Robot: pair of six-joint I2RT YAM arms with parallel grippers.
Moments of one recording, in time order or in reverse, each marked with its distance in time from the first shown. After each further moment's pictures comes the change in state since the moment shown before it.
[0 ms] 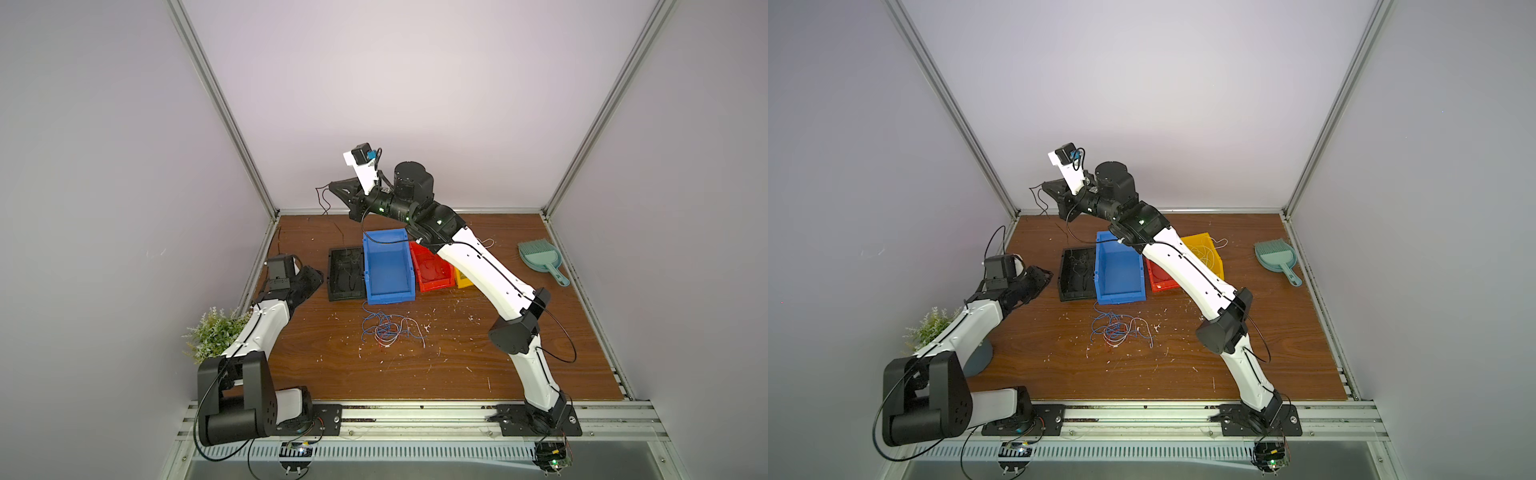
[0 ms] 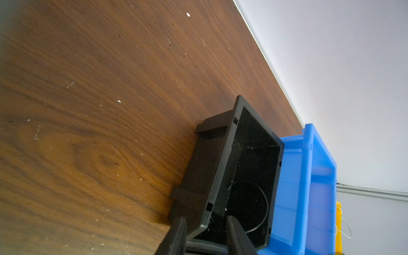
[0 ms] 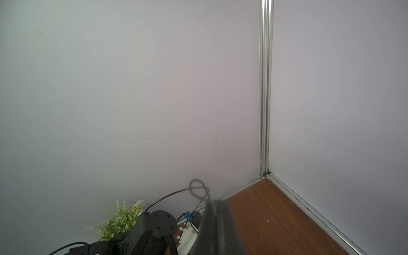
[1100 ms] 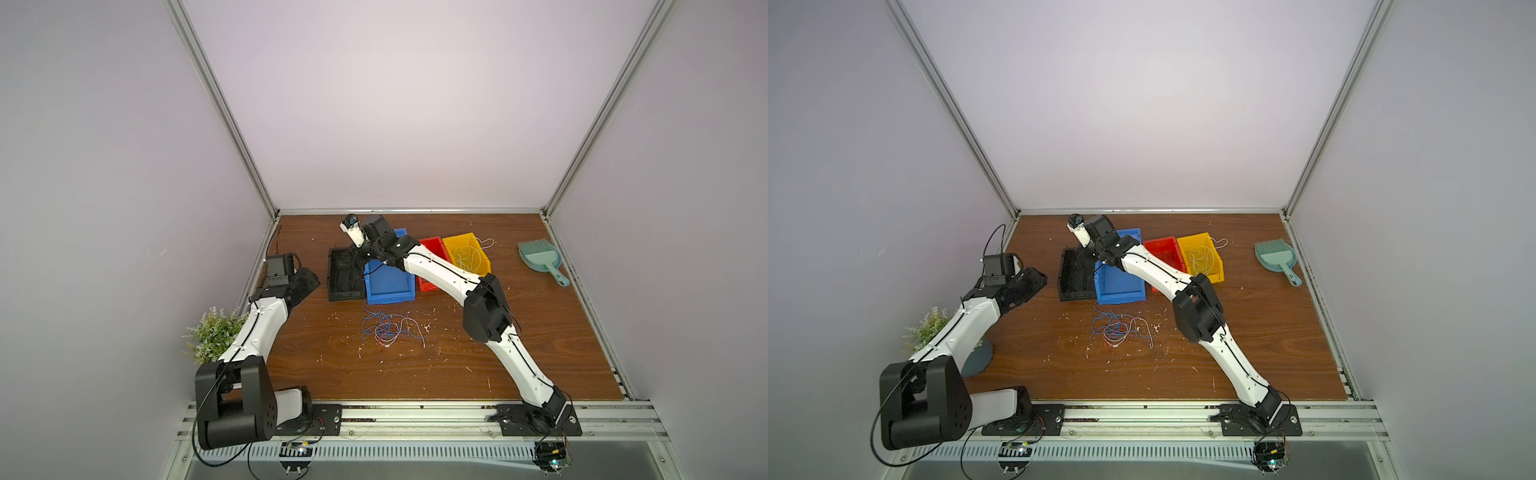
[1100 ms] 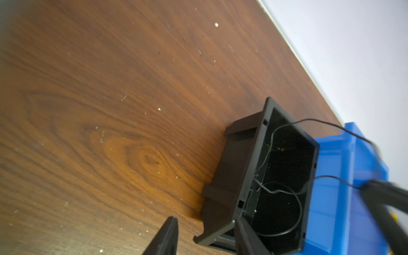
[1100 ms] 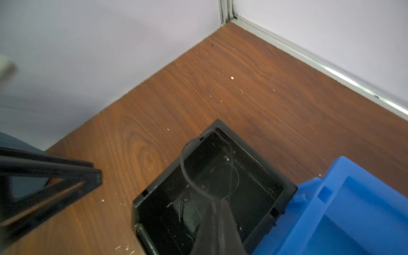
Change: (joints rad) left arm 0.000 -0.028 0.054 -0.150 -0.138 0.106; right arm -0.023 0.284 -0.240 -0.133 0.176 -0.061
